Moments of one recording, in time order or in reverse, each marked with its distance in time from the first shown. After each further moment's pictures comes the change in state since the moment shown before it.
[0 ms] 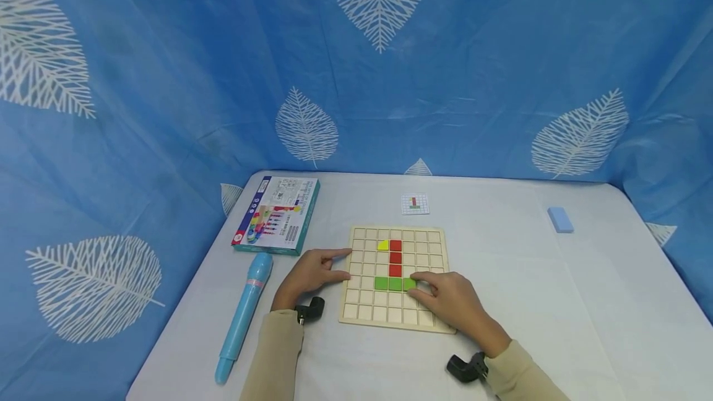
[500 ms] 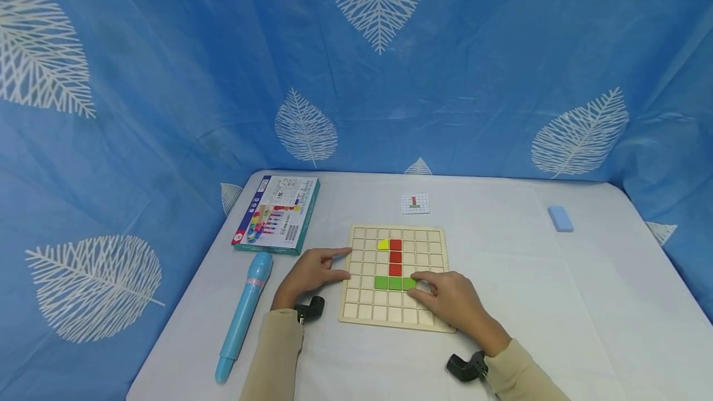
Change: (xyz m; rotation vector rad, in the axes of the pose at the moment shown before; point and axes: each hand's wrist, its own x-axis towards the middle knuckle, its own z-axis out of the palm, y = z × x) left_hand 0.000 0.001 0.000 -0.003 0.007 0.012; right_hand 0.000 0.000 0.001 -0.028 -0.011 0.004
